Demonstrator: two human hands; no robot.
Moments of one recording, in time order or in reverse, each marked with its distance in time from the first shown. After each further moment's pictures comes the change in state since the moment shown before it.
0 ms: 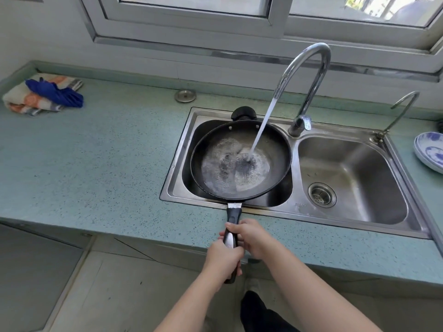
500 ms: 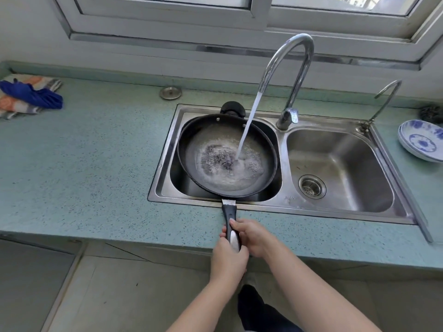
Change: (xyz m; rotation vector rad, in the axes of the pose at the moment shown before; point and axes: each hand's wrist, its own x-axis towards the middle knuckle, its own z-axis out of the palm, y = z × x) left_hand -0.011 0.001 0.036 0.154 0.163 0.123; right_hand 0.000 0.010 -0.028 0.282 -0.151 0.047
